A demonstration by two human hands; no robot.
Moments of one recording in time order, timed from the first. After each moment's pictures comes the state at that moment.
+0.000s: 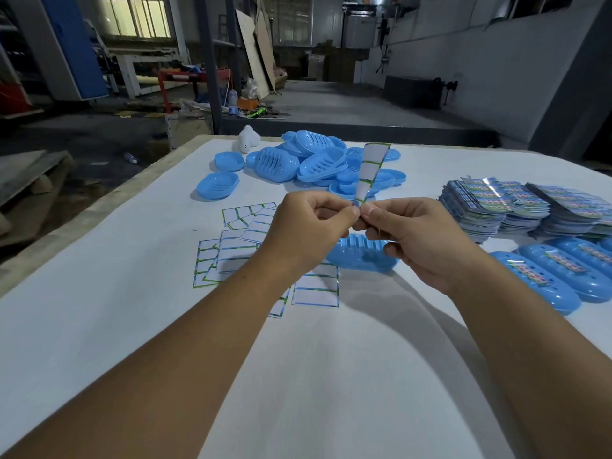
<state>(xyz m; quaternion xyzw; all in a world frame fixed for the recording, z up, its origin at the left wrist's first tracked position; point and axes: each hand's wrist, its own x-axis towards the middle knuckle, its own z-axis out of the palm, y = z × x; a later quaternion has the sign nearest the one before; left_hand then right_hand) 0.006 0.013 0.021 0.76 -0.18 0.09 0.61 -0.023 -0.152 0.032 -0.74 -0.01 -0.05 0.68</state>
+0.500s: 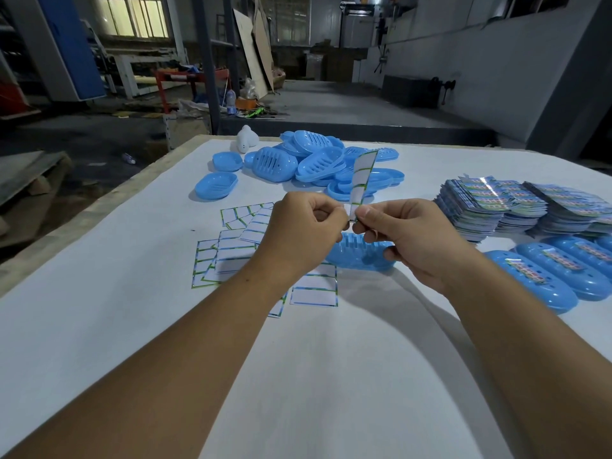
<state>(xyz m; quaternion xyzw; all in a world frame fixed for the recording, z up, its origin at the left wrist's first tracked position) 0.008 0.013 0.018 0.81 -0.17 0.15 0.54 -0.018 -0.153 0.027 -0.77 0.01 -0.07 0.64</state>
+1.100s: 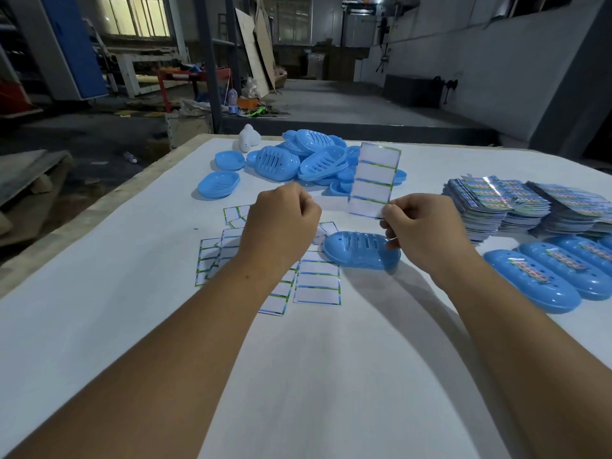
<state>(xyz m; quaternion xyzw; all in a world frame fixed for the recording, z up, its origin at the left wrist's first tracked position) 0.026 0.032 0.017 0.89 -0.09 0.26 0.35 -0.003 -0.166 0.015 -0.83 0.07 -0.22 0.51</state>
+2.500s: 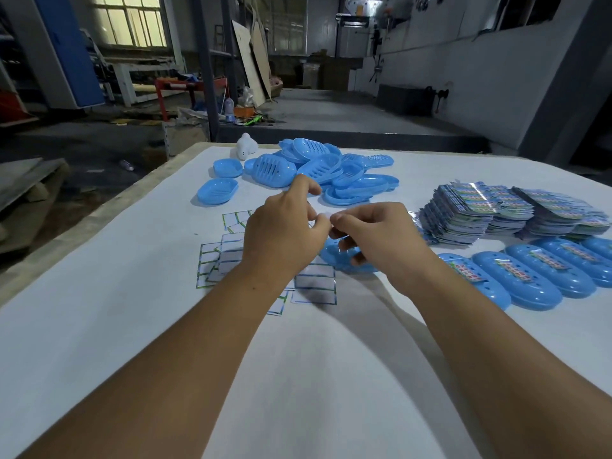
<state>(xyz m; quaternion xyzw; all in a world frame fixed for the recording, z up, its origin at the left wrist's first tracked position) 0.012 0.028 0.019 0.89 -0.16 0.31 0.30 -0.027 -0.116 0.035 -0.80 0.01 -0.09 0.60</state>
